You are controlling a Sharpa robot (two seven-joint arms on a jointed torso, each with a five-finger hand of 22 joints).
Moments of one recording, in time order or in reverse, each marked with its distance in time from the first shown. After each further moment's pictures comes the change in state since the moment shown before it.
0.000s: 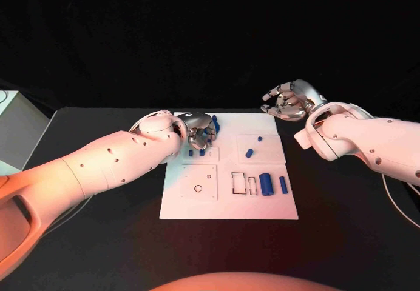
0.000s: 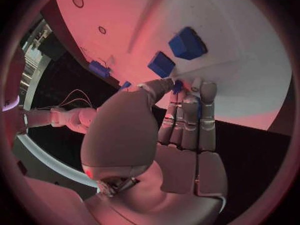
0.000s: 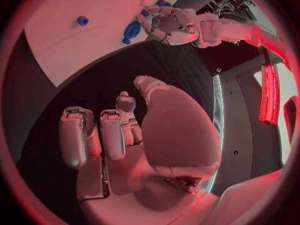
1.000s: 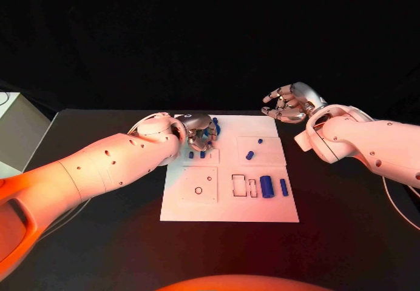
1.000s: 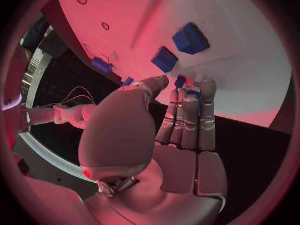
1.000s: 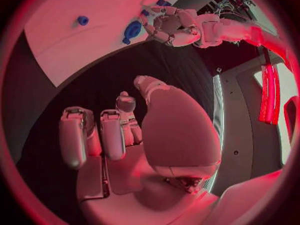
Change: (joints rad) left arm -0.004 -0.016 0.009 0.021 0.015 -0.027 0.024; left_hand -0.041 -0.017 -0.036 0.036 0.000 -0.011 -0.003 0.012 0.023 -0.009 -0.001 -0.015 0.005 0.002 -0.002 -0.025 0.017 0.000 0.000 0.000 -0.031 -0.034; right arm 0.000 0.001 0.000 -0.002 0.002 0.000 0.000; right_hand 0.000 0.000 -0.003 0.003 0.000 0.000 0.000 -0.004 -0.001 -0.001 -0.001 0.000 0.003 0.000 0.000 0.000 0.000 0.000 0.000 0.000 0.000 -0.001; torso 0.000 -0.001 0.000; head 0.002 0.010
